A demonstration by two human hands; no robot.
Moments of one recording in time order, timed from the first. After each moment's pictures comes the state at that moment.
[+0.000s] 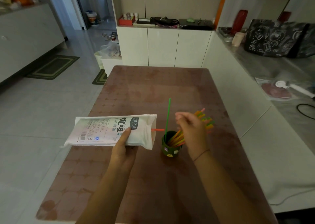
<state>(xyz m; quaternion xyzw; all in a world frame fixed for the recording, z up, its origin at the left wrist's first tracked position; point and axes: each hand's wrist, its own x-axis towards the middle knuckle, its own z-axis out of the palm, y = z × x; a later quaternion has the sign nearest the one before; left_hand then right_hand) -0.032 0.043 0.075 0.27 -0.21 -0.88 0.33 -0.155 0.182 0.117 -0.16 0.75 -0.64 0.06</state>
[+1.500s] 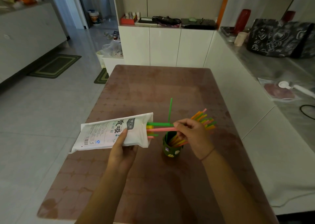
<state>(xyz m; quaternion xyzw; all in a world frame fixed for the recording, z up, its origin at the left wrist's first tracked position) -0.028 0.032 0.058 0.26 -0.17 -0.90 0.31 -0.165 0.191 0.110 -0.16 0.68 -0.68 0.24</state>
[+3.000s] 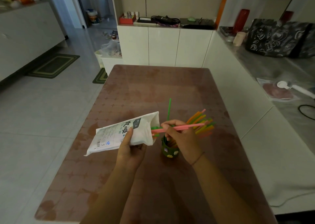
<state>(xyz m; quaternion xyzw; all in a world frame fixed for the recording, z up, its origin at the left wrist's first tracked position) -0.048 0.050 0.063 0.28 -0.09 -0.92 0.26 -0.144 0.178 0.110 -0.26 0.66 -0.67 0.21</state>
